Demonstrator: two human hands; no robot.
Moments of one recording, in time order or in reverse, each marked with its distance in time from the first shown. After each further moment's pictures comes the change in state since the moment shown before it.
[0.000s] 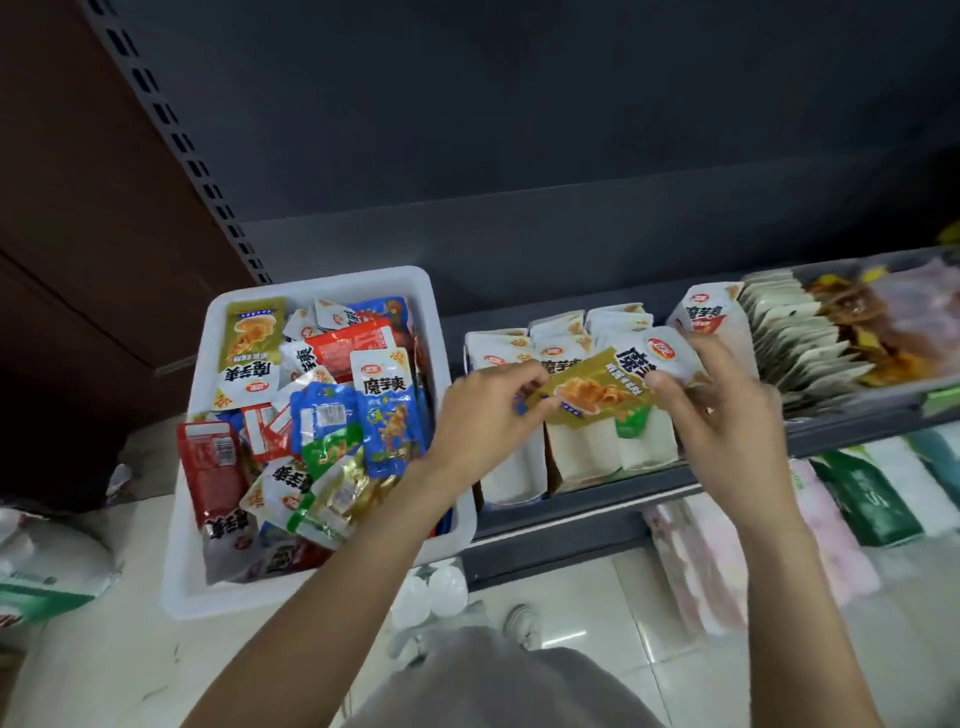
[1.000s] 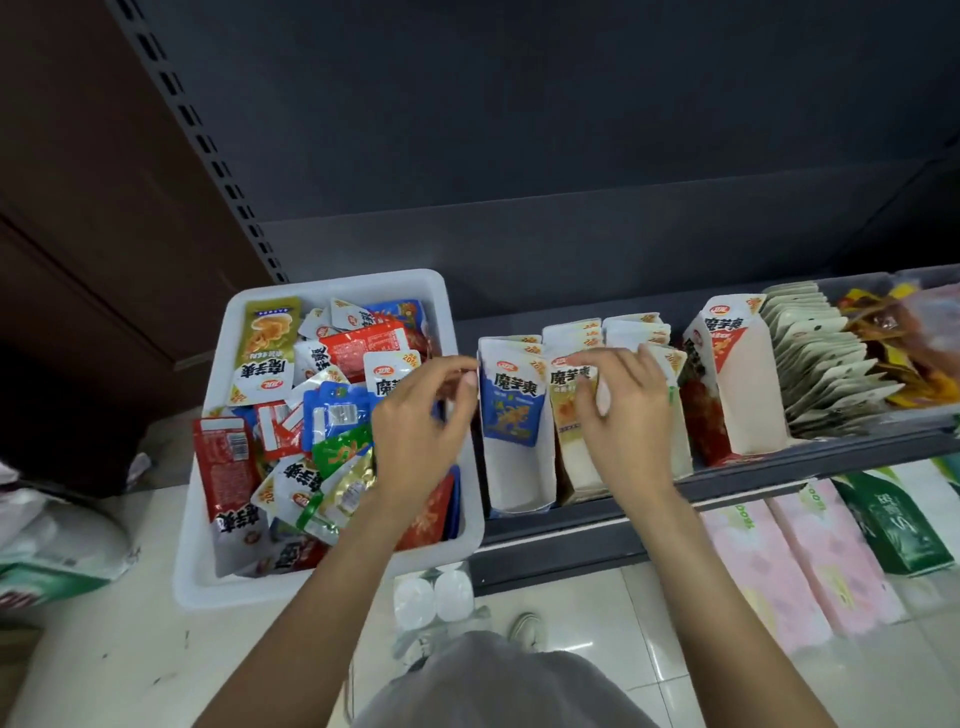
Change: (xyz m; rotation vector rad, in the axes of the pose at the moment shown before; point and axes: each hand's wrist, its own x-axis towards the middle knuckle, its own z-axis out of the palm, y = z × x) left_hand -0.027 -0.035 -0.023 -0.008 0.455 -0.051; right_hand 0.014 0.007 0.082 -0.166 0.107 -0.174
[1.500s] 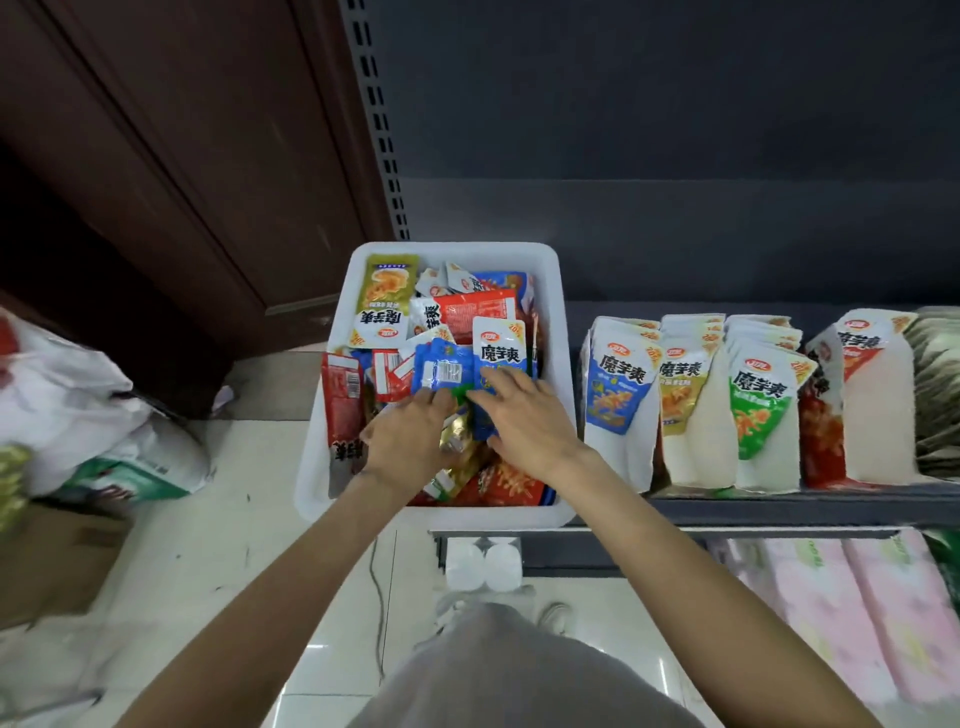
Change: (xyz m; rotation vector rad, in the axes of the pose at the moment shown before) left_hand -0.045 -0.084 -0.079 0.812 -0.698 -0.292; right_hand -0.026 -0.100 0.121 -0.304 -0.922 -0.421
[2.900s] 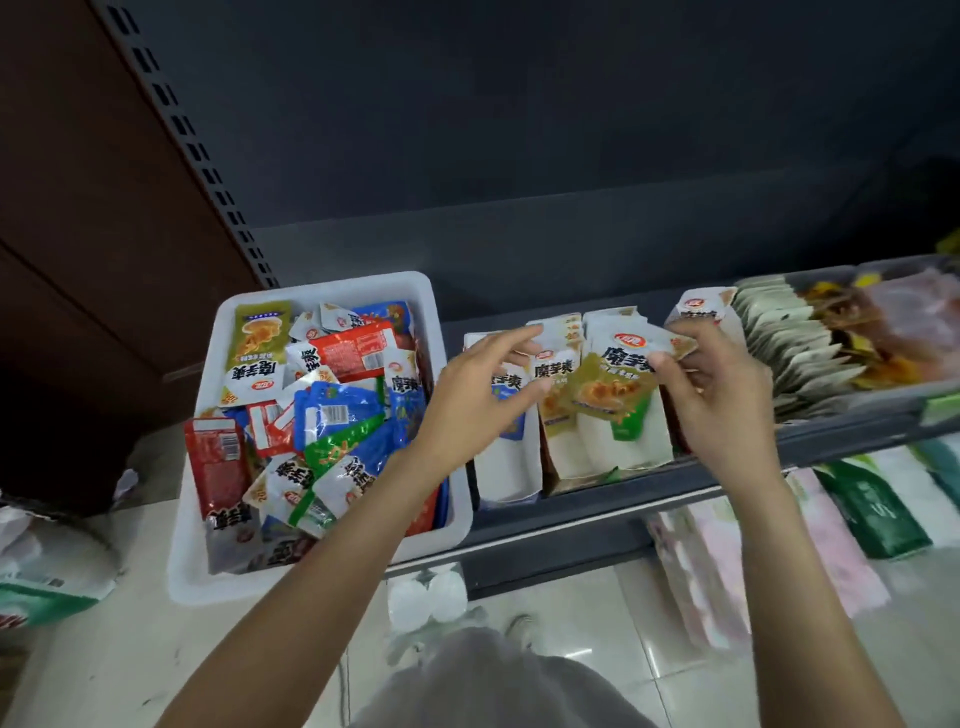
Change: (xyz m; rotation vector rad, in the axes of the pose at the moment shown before) left_hand 0.031 0.156 -0.070 -0.913 0.233 0.511; right_hand -0.175 0.141 -0.083 0.523 0.889 0.466
